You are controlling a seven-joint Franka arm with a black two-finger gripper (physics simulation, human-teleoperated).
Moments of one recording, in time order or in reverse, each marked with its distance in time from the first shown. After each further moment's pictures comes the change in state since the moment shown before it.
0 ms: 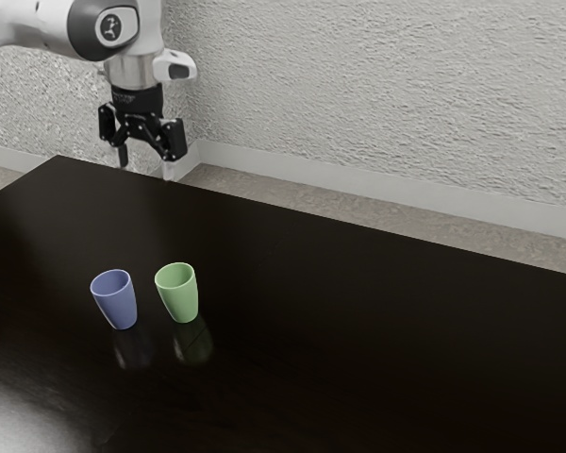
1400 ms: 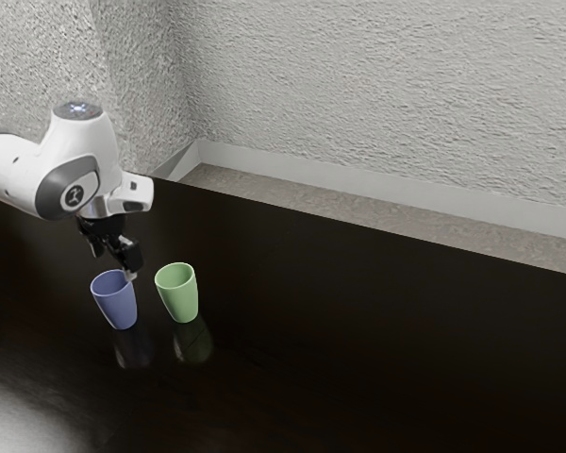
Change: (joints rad) arm 0.005 -0.195 0.165 -0.765 0.104 0.738 0.293
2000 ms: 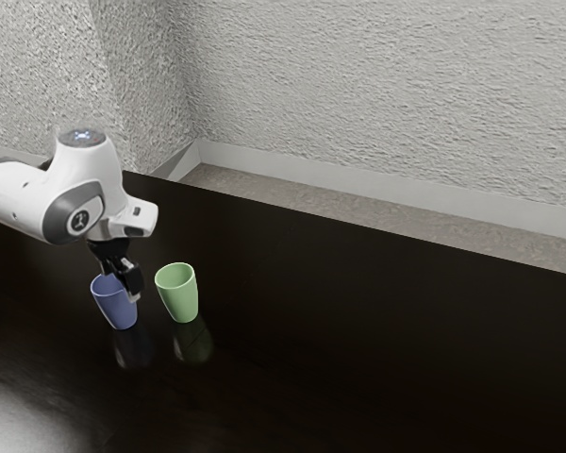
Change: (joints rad) arm 0.013 0.061 0.001 -0.056 -0.016 0.114 0.142
